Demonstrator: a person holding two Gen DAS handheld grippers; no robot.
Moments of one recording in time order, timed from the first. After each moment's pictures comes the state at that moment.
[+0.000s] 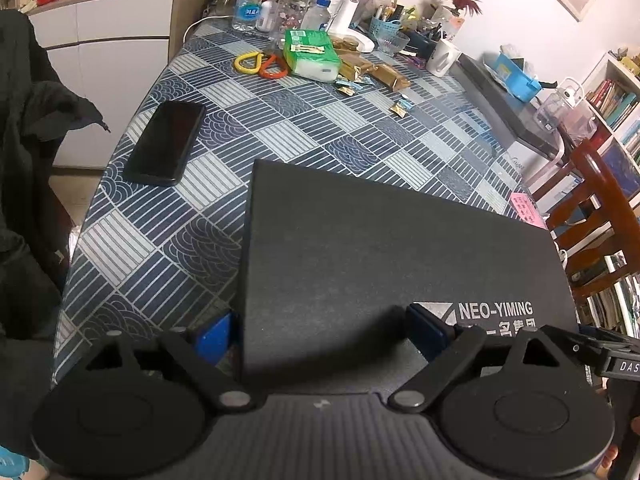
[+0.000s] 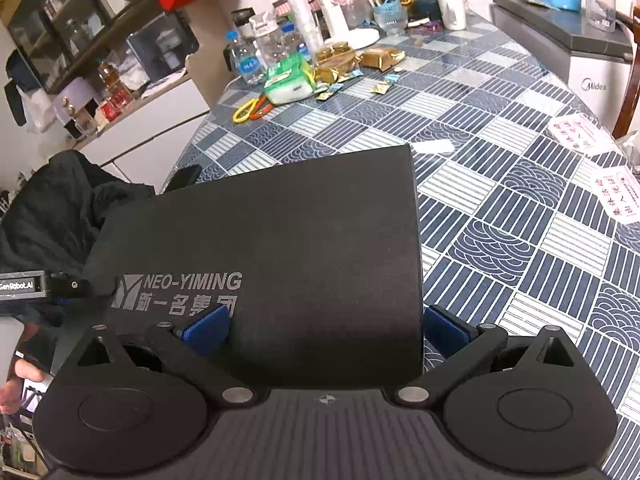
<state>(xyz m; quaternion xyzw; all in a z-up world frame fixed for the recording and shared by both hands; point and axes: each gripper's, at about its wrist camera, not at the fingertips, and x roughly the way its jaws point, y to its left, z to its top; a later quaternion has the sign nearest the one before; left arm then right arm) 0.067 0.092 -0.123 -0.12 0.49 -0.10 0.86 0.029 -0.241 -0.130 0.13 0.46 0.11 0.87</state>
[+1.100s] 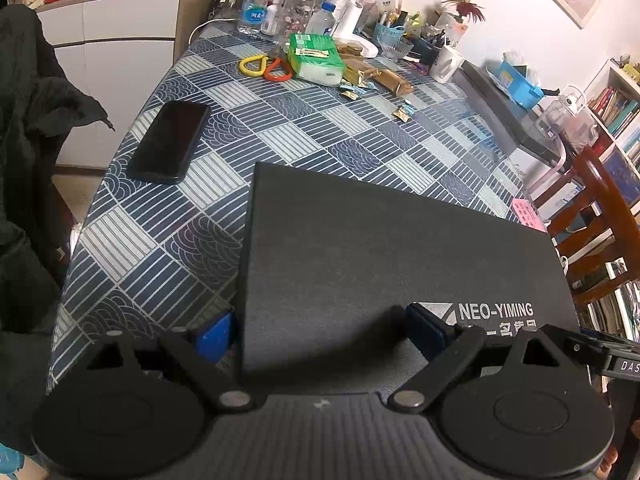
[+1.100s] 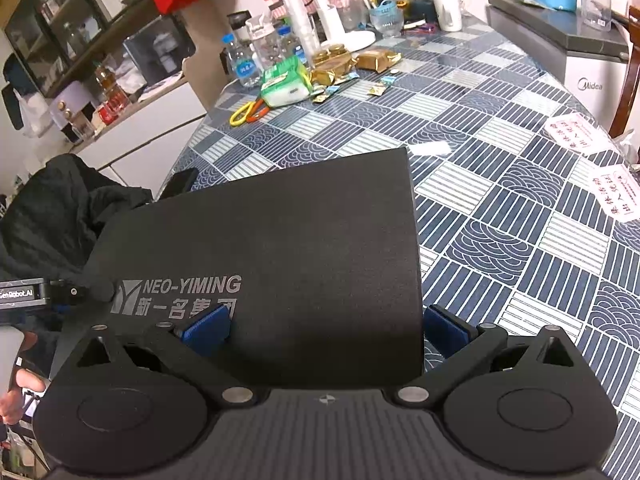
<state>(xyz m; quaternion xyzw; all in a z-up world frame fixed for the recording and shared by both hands) 0.059 0.093 -0.125 -0.13 0.48 -0.09 0.86 0.031 -0.241 -0.130 0.13 0.46 0.10 0.87</state>
